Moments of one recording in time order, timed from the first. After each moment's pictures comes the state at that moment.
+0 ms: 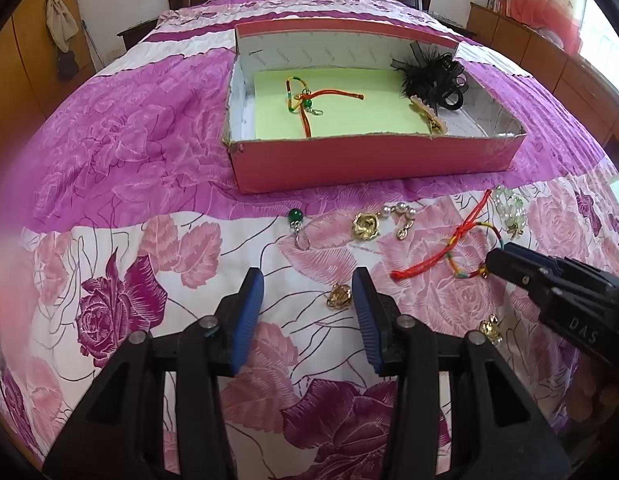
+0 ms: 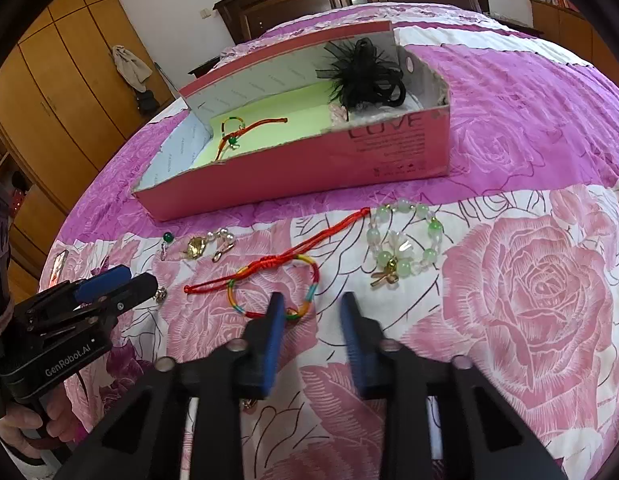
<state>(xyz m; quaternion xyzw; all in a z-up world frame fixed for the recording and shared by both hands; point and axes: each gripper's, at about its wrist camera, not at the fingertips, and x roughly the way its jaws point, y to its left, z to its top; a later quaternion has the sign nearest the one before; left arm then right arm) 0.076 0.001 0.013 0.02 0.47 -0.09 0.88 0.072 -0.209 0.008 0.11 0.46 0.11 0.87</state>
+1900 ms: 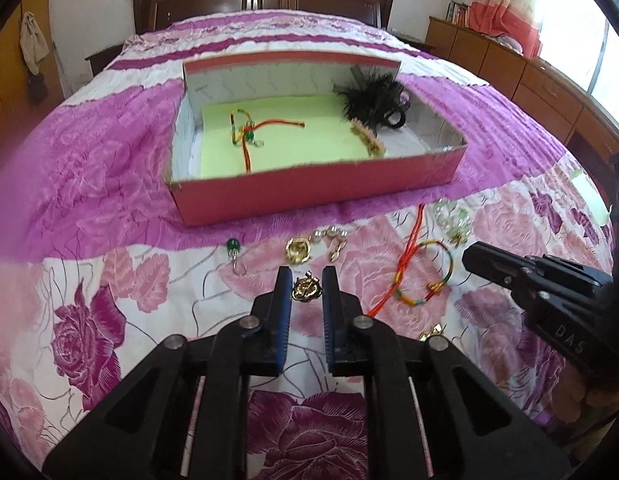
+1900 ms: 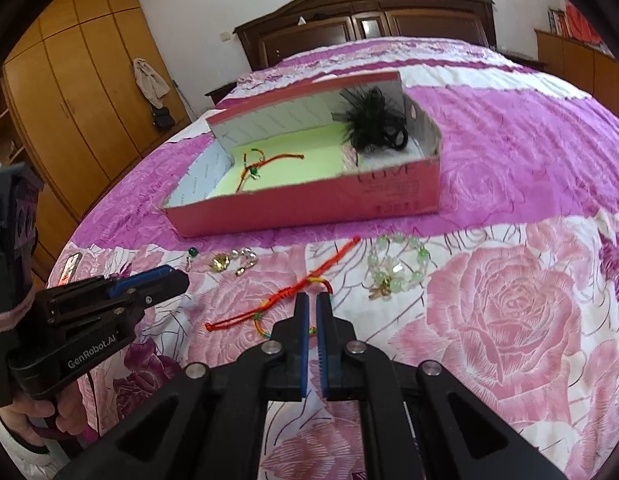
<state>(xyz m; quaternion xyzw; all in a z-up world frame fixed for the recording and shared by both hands) 0.064 -0.022 0.033 0.01 0.42 -0.16 0.89 0.049 -0.211 0.037 0.08 0.40 0.13 0.90</state>
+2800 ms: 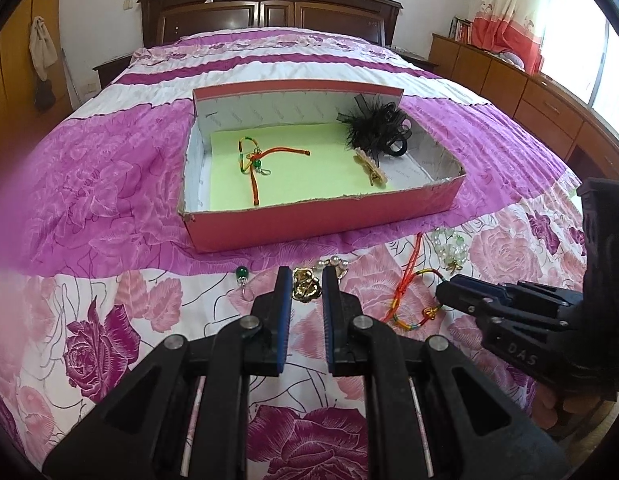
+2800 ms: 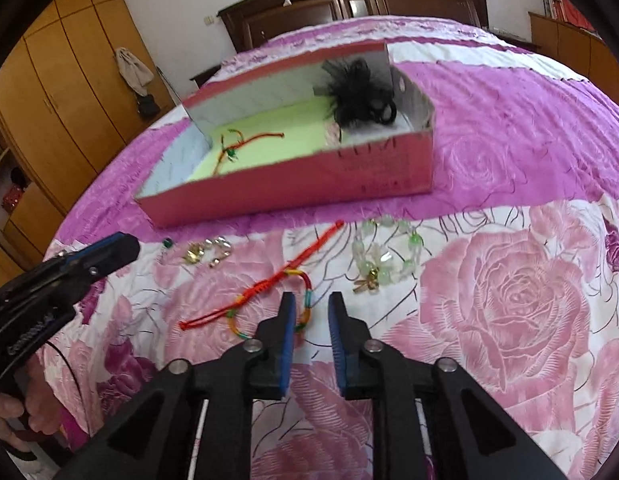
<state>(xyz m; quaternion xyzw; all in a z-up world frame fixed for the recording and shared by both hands) 0.068 -0.020 0.046 0.00 0.40 -0.15 0.91 0.068 -0.215 0.015 0.09 0.45 0.11 0.88</state>
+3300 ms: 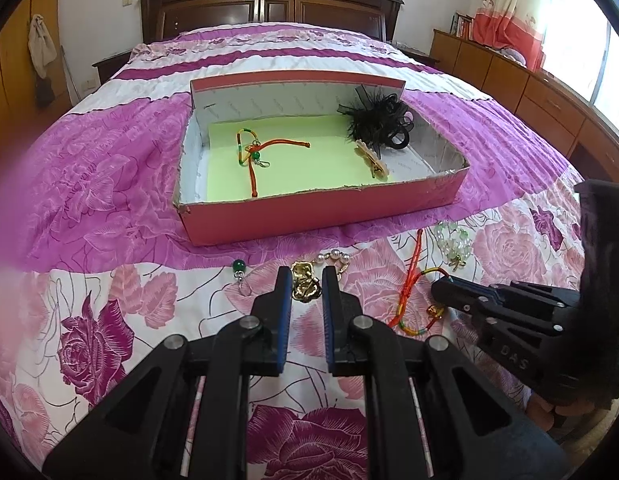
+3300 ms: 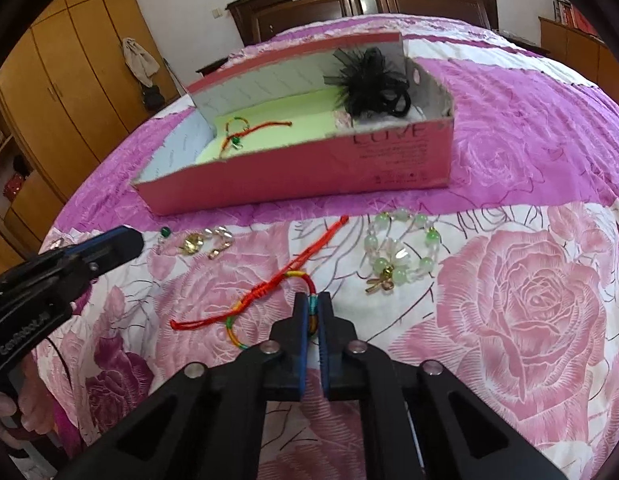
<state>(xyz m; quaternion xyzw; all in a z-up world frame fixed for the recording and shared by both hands) 0.069 -0.021 0.040 0.00 0.40 -0.15 0.90 0.069 -0.207 0.011 0.08 0.44 0.12 0.89</state>
